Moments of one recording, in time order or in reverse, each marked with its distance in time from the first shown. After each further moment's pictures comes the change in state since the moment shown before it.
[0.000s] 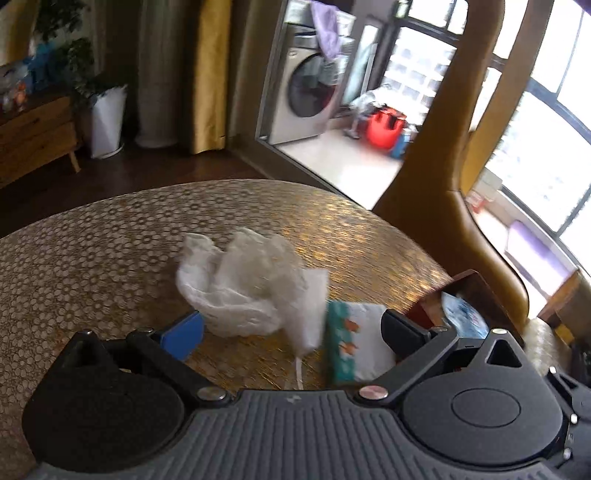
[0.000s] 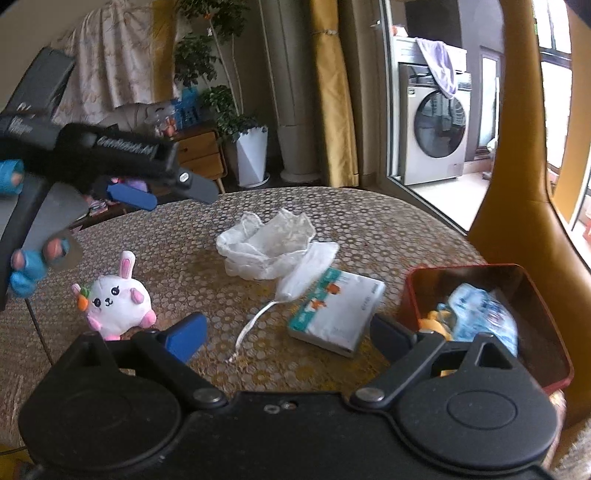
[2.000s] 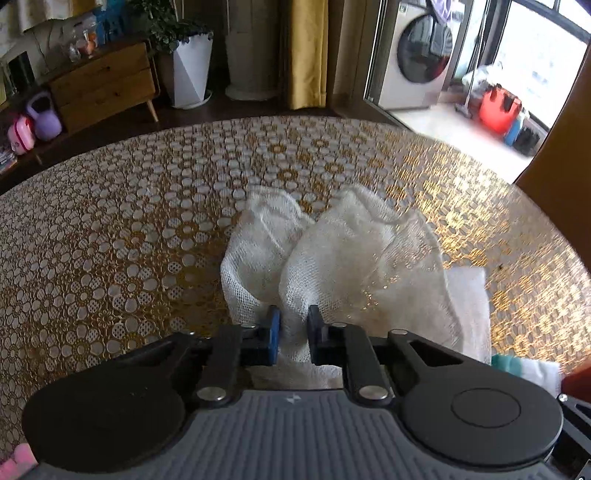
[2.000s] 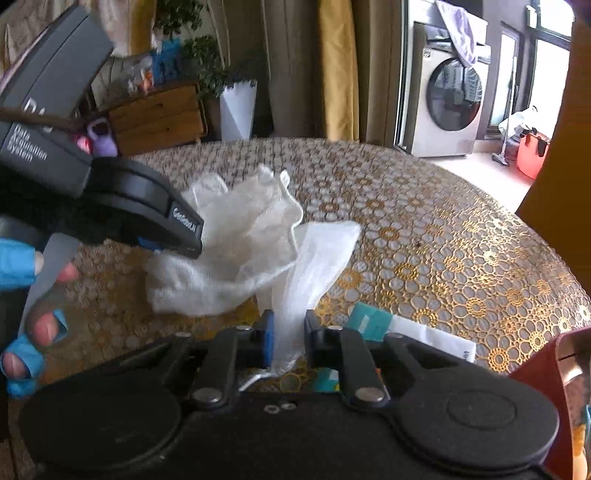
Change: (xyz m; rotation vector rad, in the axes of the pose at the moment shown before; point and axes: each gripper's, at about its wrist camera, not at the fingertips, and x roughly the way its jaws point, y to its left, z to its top) left arm 0.180 0.042 -0.006 -0.130 0.089 0.302; right arm 0.199 -0.002 0.020 -0.025 0.094 -0.055
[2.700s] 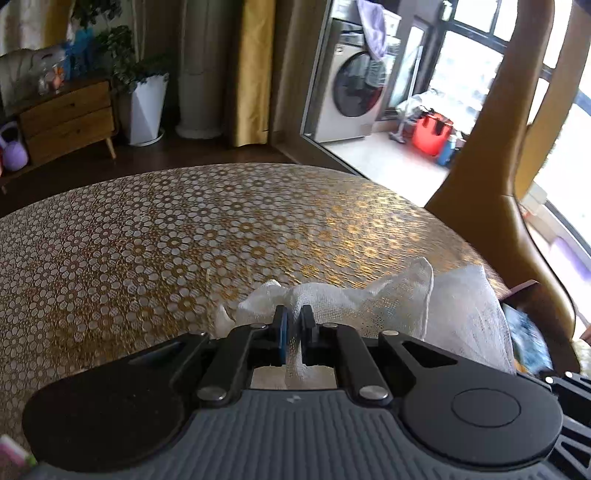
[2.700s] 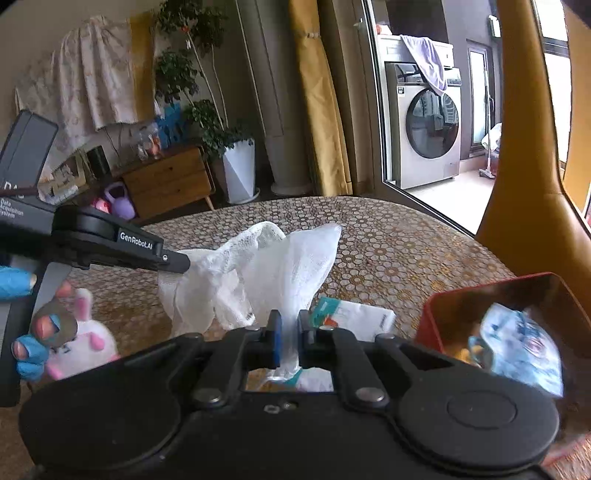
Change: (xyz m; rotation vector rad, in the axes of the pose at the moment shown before) left arm -0.129 -0.001 -0.037 0.066 -0.106 -0.193; right arm -0.148 -0.031 -0.029 0.095 -0.155 0.051
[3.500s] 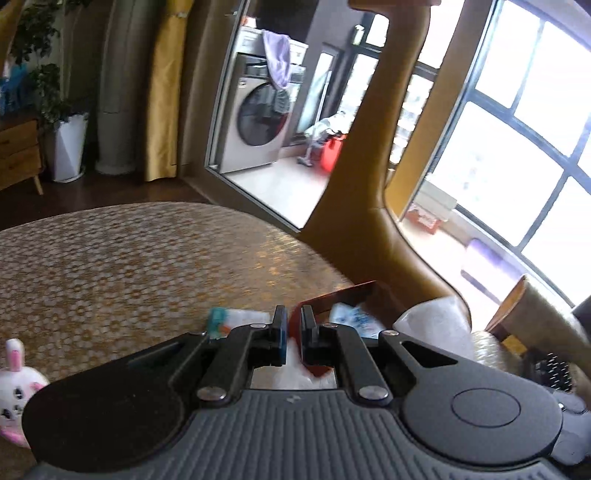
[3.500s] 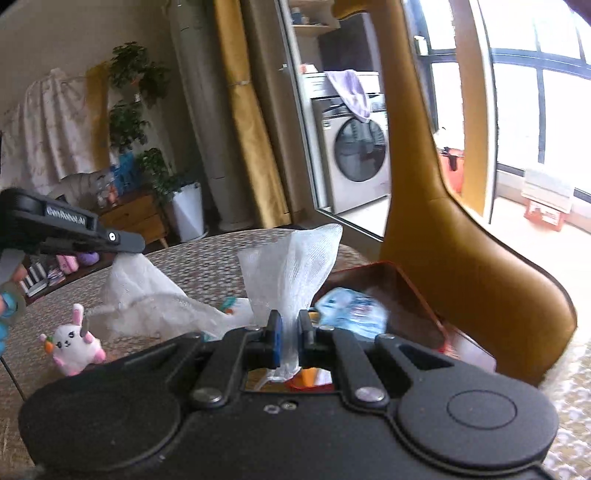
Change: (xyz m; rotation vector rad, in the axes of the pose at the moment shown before) left arm -0.104 -0.124 -0.014 0.076 -0.095 -0.255; right arm -0.145 -0.084 -0.033 0.112 -0.112 -0.154
